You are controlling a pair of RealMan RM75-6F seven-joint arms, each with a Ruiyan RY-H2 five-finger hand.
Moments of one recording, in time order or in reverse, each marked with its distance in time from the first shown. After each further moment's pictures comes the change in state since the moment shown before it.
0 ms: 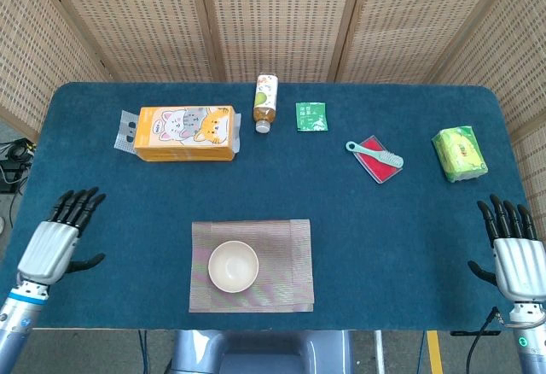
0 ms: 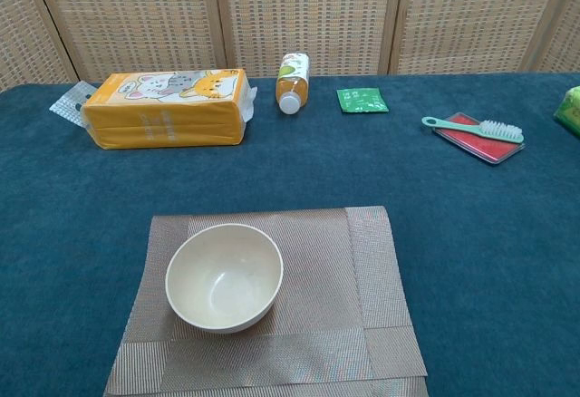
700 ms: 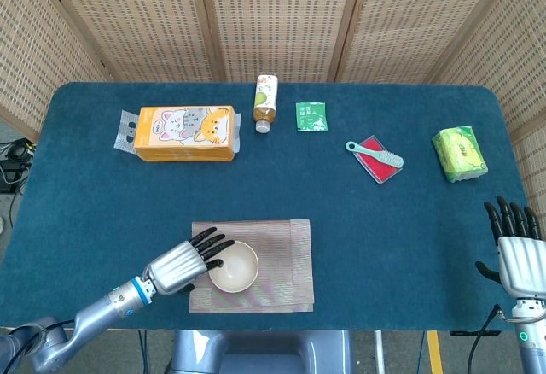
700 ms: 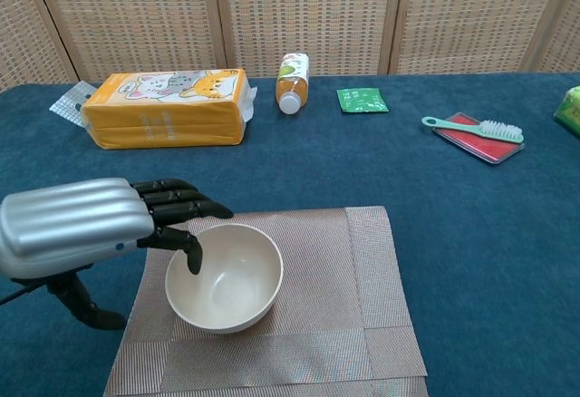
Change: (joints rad) left arm -0.329 -0.256 0.042 0.103 0.230 -0.427 0.158; right arm 0.010 -0.021 0.013 0.043 0.074 -0.054 -0.025
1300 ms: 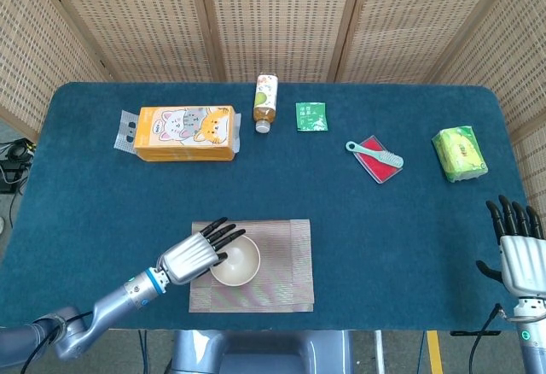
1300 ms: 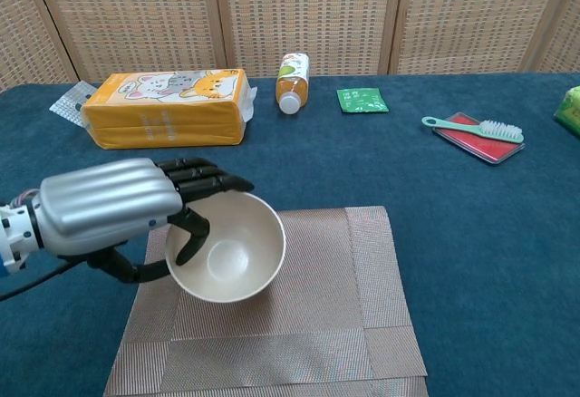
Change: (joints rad) left arm -0.037 -0.087 -0.025 0.101 -0.038 0.063 0.013; right arm 0.000 0.006 0.002 -0.001 0.001 0.001 0.015
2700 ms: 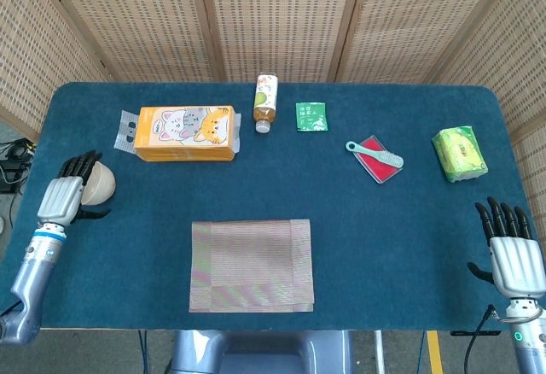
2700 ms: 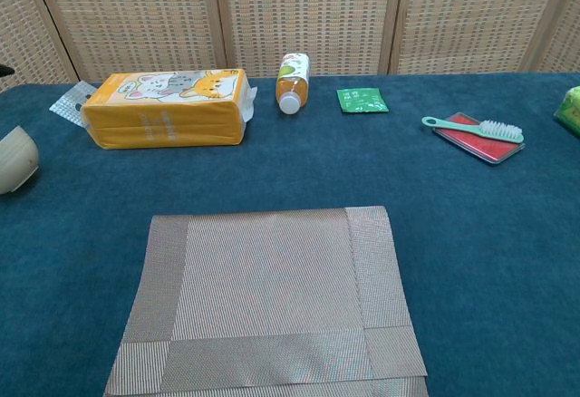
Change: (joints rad) left arm 0.192 0.108 -0.173 0.269 -0.455 0.089 -0.484; right arm 0.008 -0.004 -0.014 -0.022 -0.019 -0.008 -0.024
